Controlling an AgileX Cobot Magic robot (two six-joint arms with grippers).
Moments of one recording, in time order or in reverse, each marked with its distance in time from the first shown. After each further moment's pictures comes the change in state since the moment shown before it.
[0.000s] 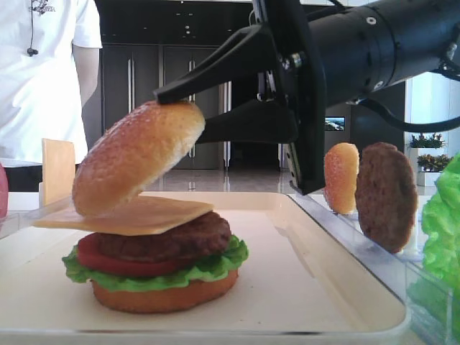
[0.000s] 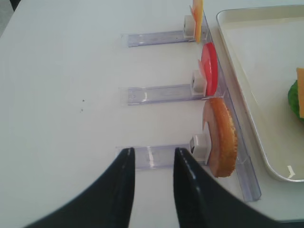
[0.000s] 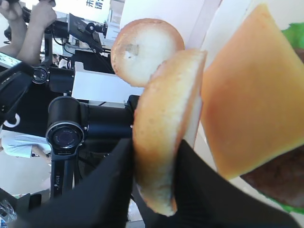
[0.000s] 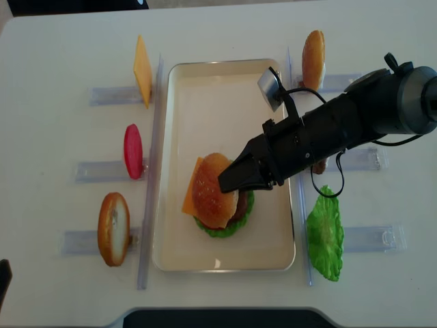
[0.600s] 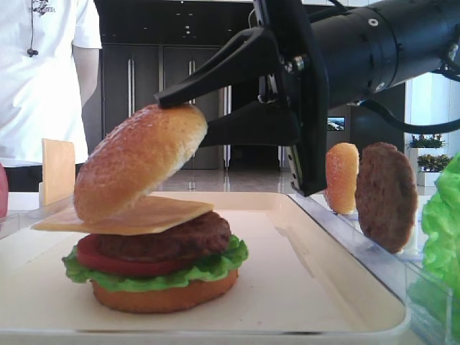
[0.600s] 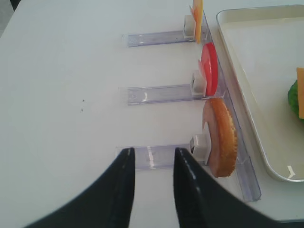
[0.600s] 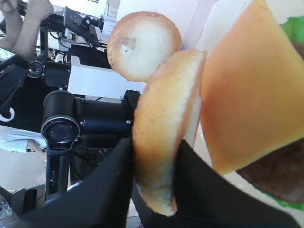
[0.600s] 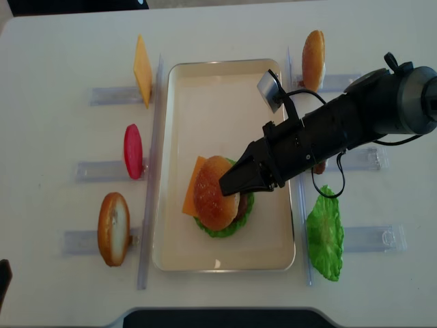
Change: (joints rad) left arm 0.000 0.000 0.000 0.000 0.000 0.000; right arm 0.000 0.000 0.000 -0.016 -0.001 -0.007
